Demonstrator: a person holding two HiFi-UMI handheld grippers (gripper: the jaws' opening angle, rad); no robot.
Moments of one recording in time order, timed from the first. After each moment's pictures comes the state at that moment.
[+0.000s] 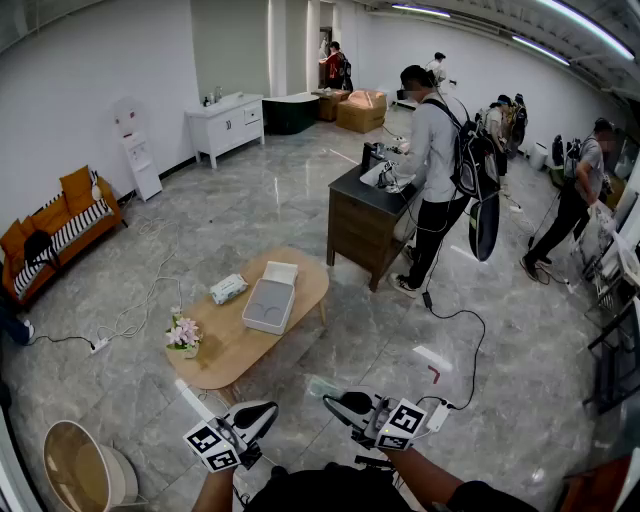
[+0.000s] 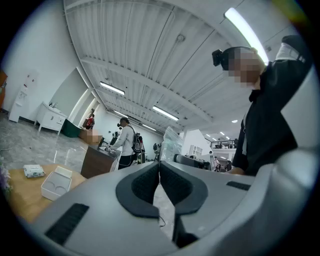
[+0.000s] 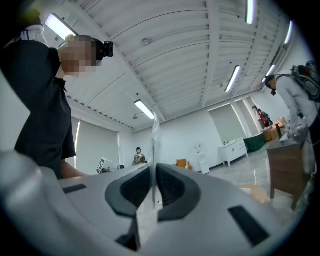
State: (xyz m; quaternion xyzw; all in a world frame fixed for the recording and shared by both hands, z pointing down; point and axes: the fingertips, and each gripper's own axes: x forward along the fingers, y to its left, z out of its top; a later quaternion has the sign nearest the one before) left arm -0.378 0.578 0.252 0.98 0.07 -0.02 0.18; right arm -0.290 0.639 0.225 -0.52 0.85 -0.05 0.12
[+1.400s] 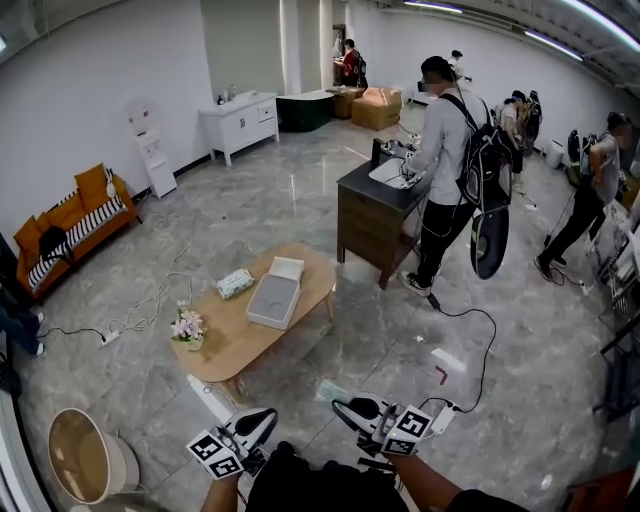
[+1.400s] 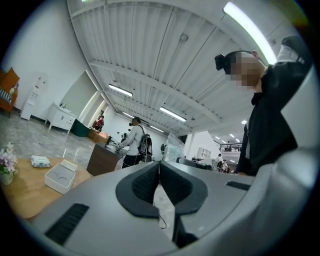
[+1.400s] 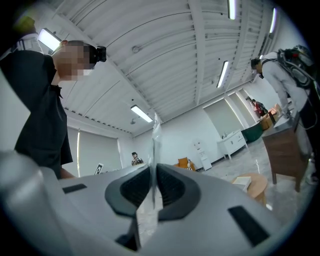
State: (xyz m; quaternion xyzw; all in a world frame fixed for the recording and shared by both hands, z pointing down) left arm -0.366 0.627 0.275 0.98 0.01 -0.02 0.20; right arm -0.252 0.694 0.255 -0.50 0.84 -0.10 0.16
